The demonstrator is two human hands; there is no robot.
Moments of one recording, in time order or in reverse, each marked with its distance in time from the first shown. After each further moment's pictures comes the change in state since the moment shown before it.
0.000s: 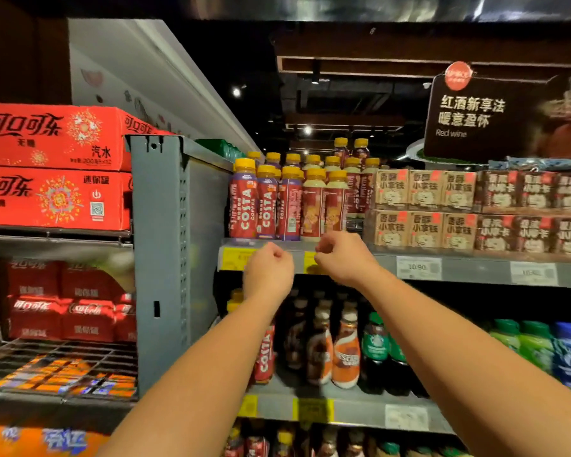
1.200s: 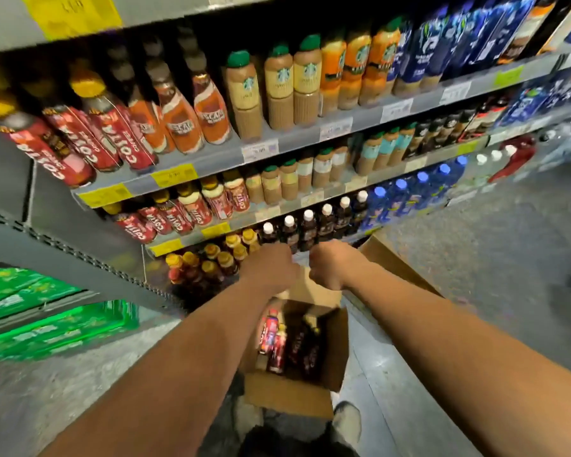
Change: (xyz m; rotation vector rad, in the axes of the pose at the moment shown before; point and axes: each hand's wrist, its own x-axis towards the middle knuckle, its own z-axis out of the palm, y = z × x) left_hand -0.427 -0.255 0.217 0.655 -1.369 -0.017; right_hand -0.472 0.275 0.226 -0.214 -1.021 0.592
